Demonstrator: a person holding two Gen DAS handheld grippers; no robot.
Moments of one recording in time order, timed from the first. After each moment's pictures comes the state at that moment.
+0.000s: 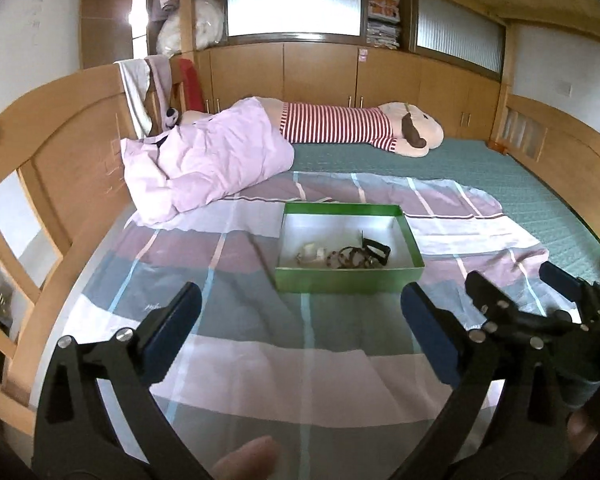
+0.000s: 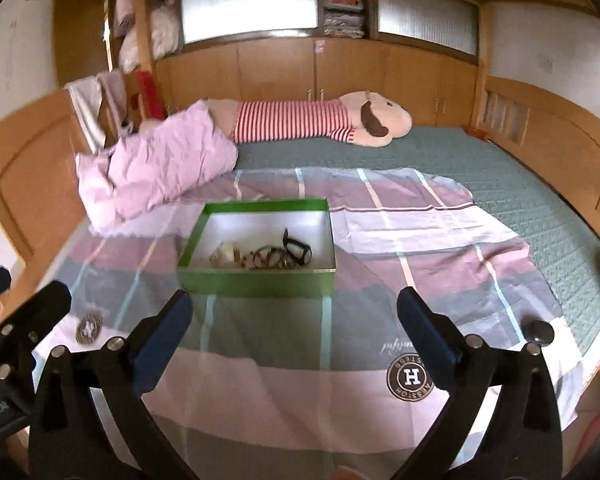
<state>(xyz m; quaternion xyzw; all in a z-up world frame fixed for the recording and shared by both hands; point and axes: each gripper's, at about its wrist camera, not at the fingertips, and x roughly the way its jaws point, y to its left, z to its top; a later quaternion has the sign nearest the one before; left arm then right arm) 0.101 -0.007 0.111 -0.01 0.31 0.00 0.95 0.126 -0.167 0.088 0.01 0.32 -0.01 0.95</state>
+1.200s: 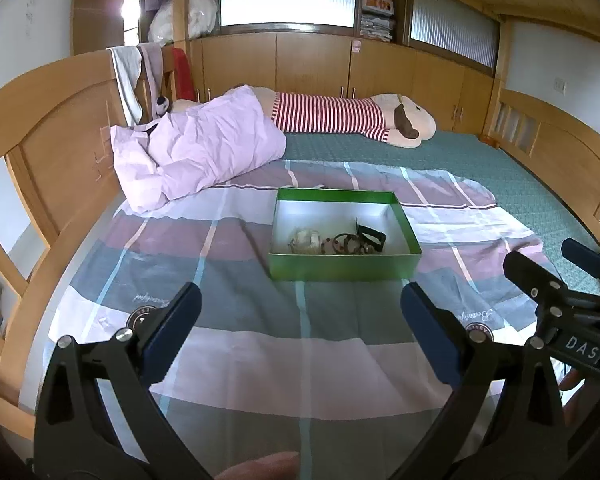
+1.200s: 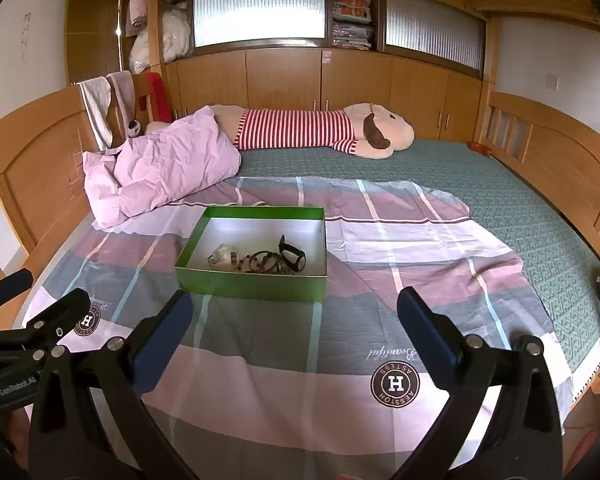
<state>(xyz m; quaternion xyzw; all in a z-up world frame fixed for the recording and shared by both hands) 0.106 0.004 0.096 -0.01 0.33 -0.02 0.95 0.111 -0.180 0.100 0.00 0.31 0.01 0.95</state>
